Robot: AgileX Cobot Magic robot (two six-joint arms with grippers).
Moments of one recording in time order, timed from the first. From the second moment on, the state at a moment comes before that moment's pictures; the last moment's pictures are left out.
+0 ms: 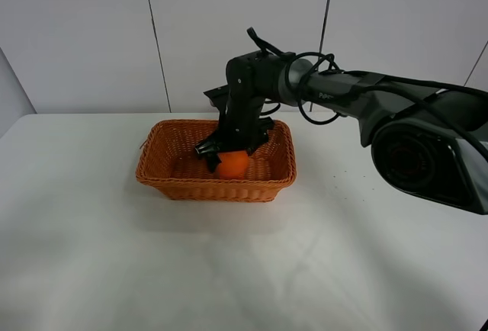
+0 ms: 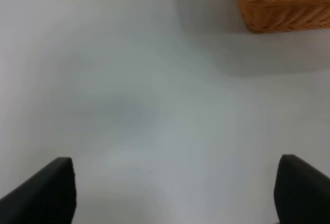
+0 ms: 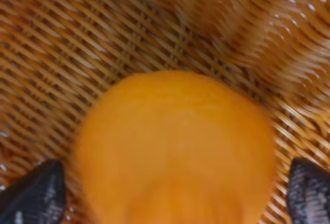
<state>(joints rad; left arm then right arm) -0.03 -0.01 -0.49 -0.02 1.06 0.10 0.62 2.40 -2.06 0.02 0.99 0.07</state>
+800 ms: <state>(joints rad) -0.03 -0.01 -0.49 -0.02 1.06 0.10 0.51 2.33 -2.37 0.01 1.22 0.07</state>
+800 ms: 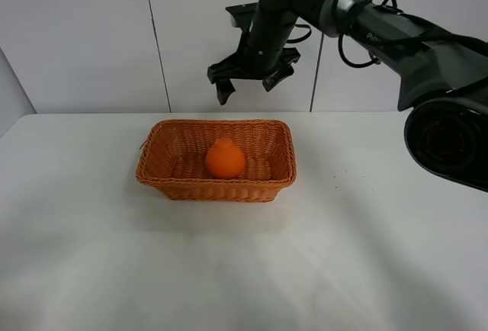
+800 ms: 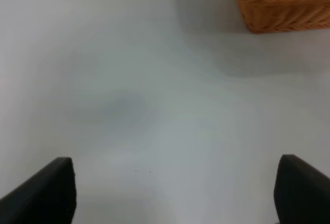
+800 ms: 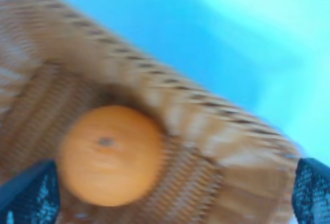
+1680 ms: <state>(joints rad) -0.03 -0.01 -0.49 -0.02 1.06 0.10 0.05 2.31 -2.34 0.01 1.22 0.06</state>
